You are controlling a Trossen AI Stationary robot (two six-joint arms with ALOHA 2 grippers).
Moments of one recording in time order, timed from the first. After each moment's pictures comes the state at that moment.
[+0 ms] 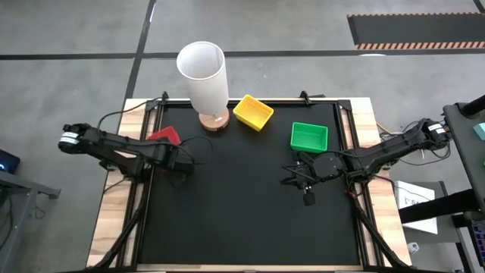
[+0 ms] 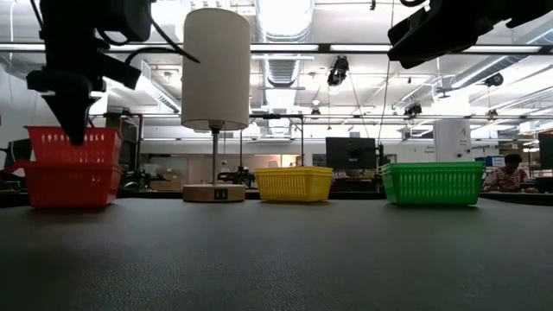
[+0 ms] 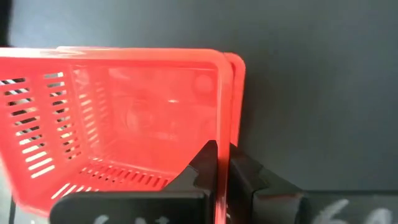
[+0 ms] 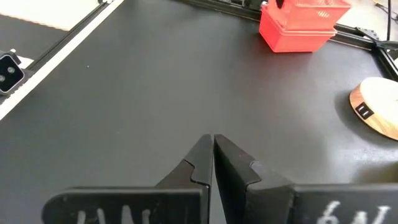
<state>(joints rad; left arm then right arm) -0.11 1.20 0.86 -1.29 -0.31 -0.60 0.28 1.08 0.64 -0.08 0.11 -0.10</state>
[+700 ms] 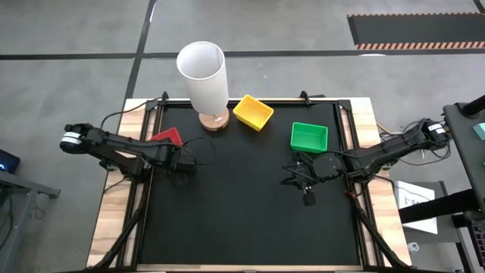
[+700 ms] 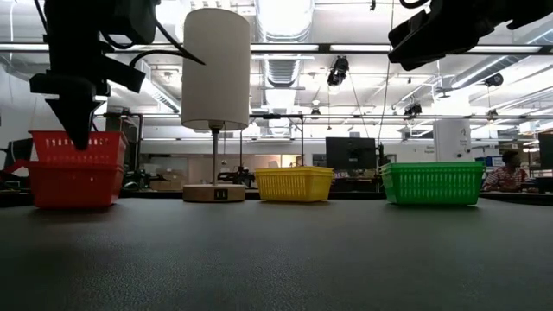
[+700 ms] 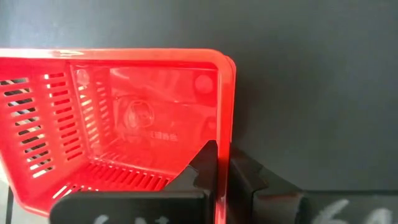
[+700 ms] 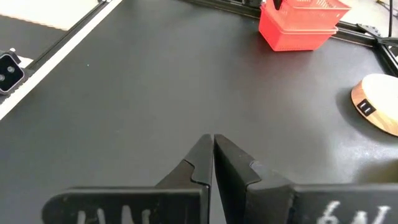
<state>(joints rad) -0.11 1.23 0.85 -1.24 -0.29 -0.58 0.28 1.08 0.64 -0.08 0.11 -0.09</state>
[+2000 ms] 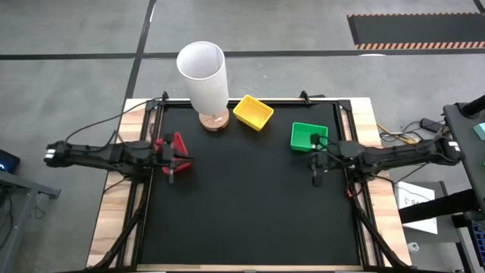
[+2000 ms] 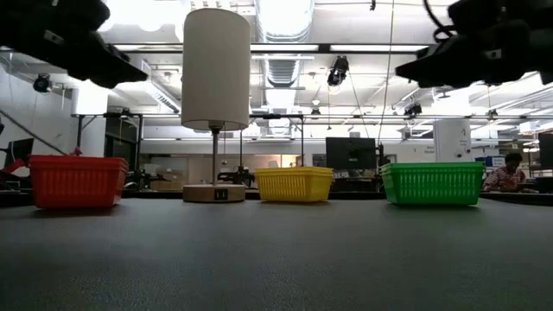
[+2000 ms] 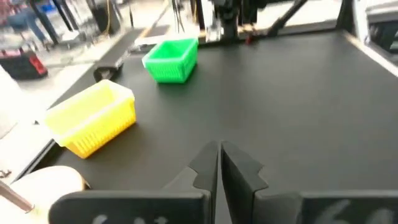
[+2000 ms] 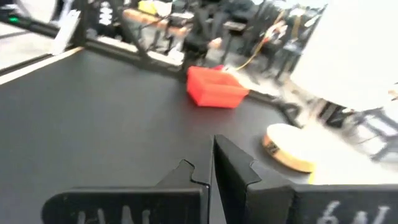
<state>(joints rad) -0.07 0.41 0.34 -0.23 -0.19 0.09 0.00 0.74 0.21 0.40 -0.04 -0.32</state>
